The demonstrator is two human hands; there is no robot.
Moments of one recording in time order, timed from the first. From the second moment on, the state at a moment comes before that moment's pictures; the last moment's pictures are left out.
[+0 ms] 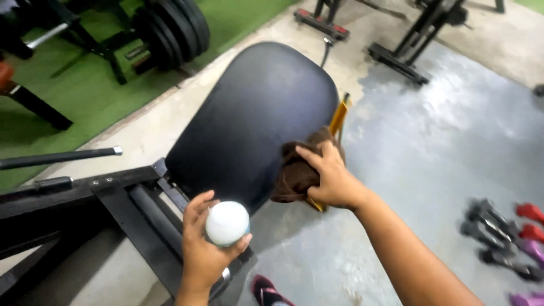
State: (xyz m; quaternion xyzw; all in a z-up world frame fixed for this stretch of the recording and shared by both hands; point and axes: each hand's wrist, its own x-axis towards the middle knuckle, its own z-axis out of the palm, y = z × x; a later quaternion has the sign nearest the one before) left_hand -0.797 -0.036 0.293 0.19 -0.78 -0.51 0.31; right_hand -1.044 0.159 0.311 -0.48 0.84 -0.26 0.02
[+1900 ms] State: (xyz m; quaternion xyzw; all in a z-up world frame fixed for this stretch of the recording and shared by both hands) left_hand -1.224 -0.168 0.099 0.52 -0.78 -0.32 -0.14; right_hand -1.454 -0.064 0.002 -0.21 0.97 0.01 0.10
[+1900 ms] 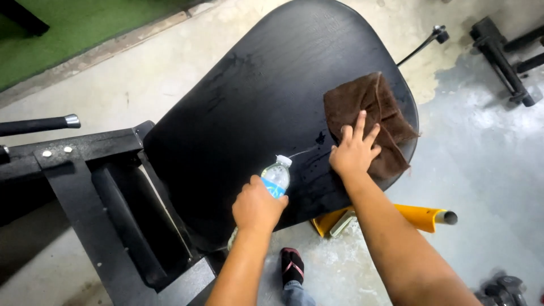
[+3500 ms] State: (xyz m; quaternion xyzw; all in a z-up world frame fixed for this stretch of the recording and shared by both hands) left_hand -1.159 -0.206 0.080 0.51 -0.77 -0.29 0.27; right_hand -1.382 -0.118 -0.049 -0.41 0.91 0.05 0.06
